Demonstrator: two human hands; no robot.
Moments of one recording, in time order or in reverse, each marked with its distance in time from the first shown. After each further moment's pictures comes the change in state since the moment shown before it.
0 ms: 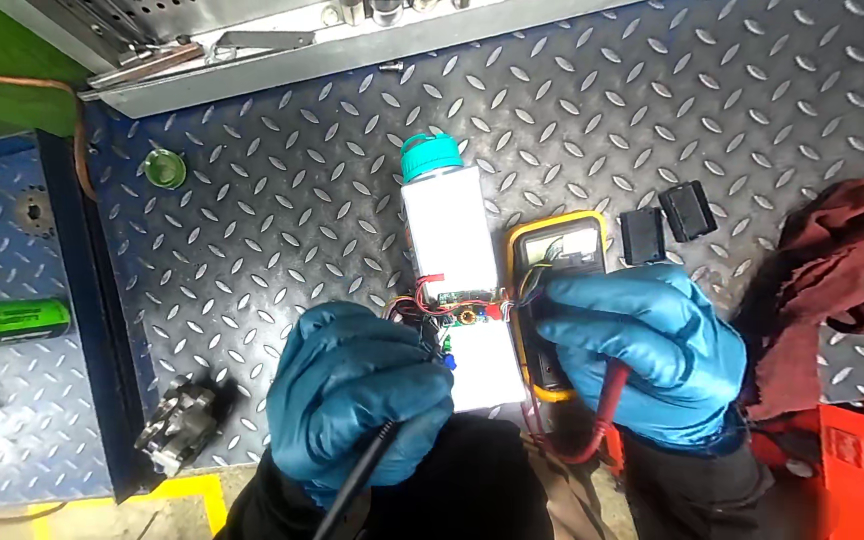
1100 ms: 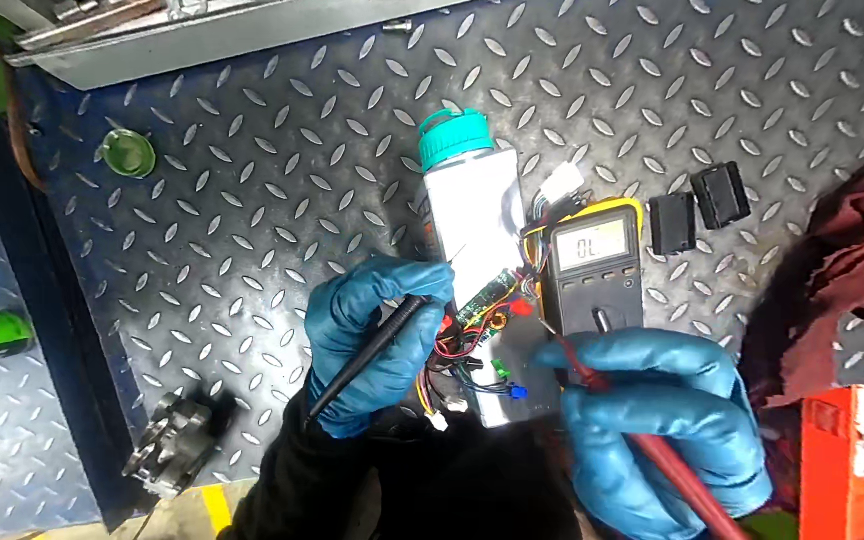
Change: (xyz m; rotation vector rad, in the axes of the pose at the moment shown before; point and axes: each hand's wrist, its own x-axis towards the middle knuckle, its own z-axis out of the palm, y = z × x) left_hand -0.012 -0.071 0.026 -0.581 0.088 -0.301; right_hand -0.005 -0.072 0.045 0.275 0.229 0.420
